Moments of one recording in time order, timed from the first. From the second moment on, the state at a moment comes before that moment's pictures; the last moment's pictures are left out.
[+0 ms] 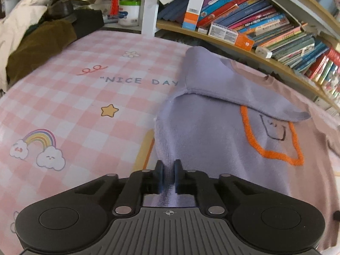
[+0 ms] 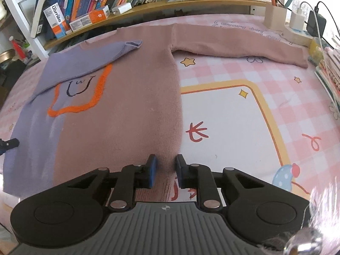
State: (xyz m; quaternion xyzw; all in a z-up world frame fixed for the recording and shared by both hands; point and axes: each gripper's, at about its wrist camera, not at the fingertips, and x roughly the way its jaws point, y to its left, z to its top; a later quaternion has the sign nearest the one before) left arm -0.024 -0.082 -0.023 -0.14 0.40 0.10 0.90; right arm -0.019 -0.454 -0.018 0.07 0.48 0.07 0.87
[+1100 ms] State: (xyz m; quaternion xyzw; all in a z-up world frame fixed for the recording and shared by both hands) left arm -0.036 -0.037 -0.005 -0.06 0.37 0.10 0.92; right arm -0.029 -0.390 -0.004 0.04 0.44 0.07 0.89
